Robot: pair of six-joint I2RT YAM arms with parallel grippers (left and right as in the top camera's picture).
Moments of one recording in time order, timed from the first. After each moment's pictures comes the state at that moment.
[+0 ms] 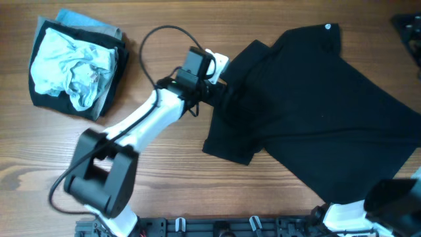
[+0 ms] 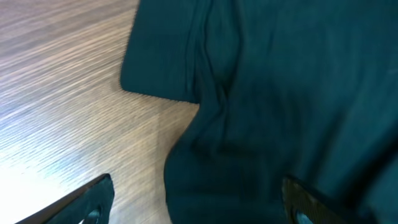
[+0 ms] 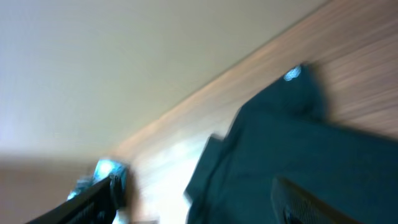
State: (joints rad) left arm -0.51 1.82 1.22 -0.33 0.24 -0.09; right arm -0.58 1.65 1.80 -0.97 -0.82 0.23
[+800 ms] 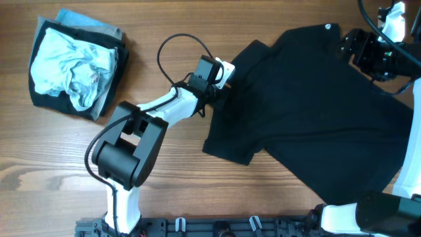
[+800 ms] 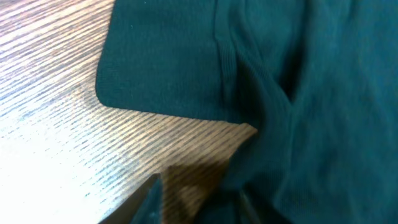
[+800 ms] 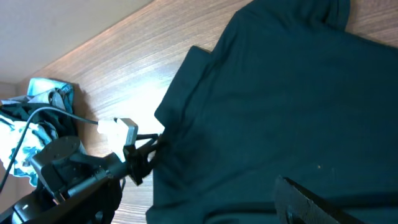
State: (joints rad) left arm -0.53 2.07 1.23 -0.12 0.20 -0.03; right arm -0.28 1.59 1.80 -1.27 -0.49 0.12
